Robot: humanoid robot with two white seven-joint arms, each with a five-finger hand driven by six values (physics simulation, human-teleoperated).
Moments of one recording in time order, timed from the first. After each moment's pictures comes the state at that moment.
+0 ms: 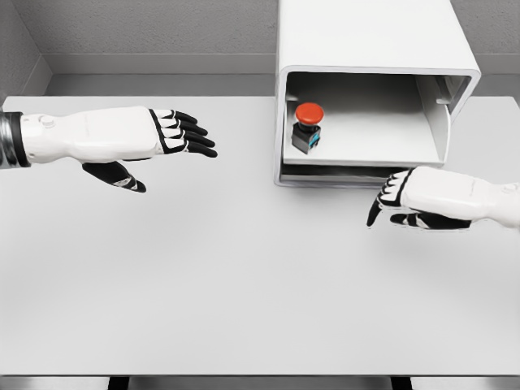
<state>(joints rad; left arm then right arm) -0.75 0.92 -0.65 -1.72 -0.07 -0.61 -0.61 -0.30 -0.96 0.34 -1.76 0.07 -0.61 0.61</state>
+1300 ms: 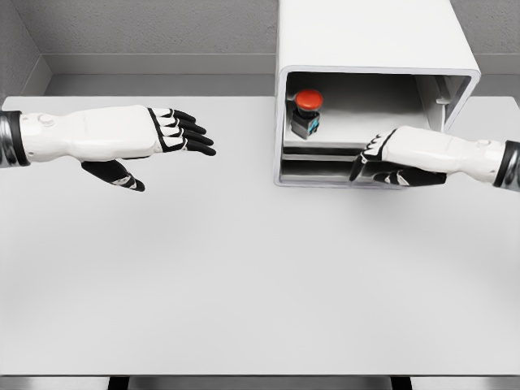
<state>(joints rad) -0.75 0.91 -0.65 -1.71 -0.07 -0.61 -0.61 -0.56 -0.85 0.51 -1.53 0.08 -0.61 0.61</state>
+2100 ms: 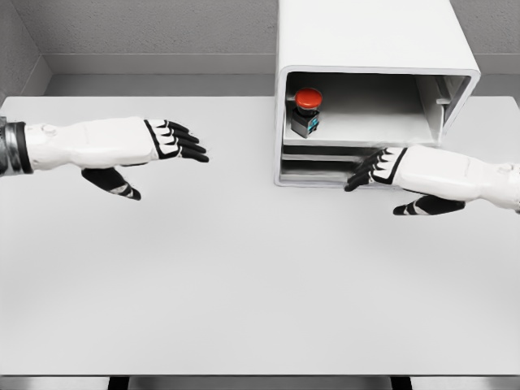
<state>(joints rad) -0.72 0.91 -0.68 -1.62 -0.08 -0.61 -0.61 -0.33 -0.94 0.35 -1.74 0.08 -0.61 0.61</state>
